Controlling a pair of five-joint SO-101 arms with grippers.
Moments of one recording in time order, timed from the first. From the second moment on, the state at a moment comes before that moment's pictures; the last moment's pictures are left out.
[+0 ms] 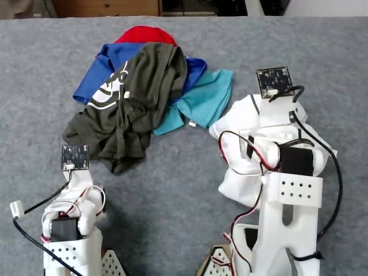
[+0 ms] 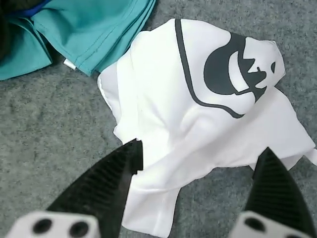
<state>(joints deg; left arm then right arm) -8.9 -104.2 96.1 72.6 -10.2 3.3 -45.4 37.8 74.7 3.4</state>
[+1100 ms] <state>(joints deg) -15.9 -71.7 59.2 46.9 -10.9 3.3 -45.4 37.8 74.7 3.4</state>
